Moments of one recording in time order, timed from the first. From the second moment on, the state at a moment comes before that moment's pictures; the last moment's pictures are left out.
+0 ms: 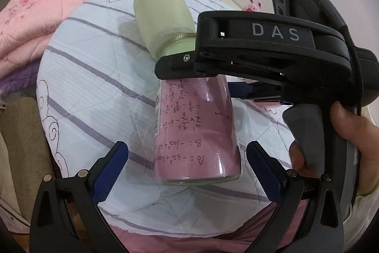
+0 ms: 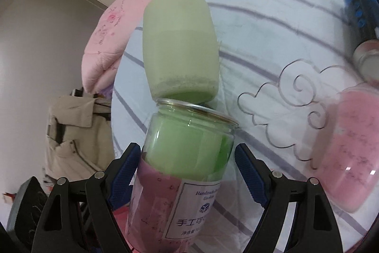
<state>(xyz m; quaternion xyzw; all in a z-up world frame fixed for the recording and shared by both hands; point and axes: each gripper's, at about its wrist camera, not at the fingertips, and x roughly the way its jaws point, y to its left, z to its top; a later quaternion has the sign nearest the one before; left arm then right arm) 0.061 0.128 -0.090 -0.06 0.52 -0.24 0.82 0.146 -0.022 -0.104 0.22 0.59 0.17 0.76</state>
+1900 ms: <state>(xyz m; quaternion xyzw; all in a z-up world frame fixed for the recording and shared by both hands) 0.136 0.045 -0.060 -0.01 0.48 -0.16 0.86 0.191 -0.087 -0.054 0.13 0.51 0.08 0.84</state>
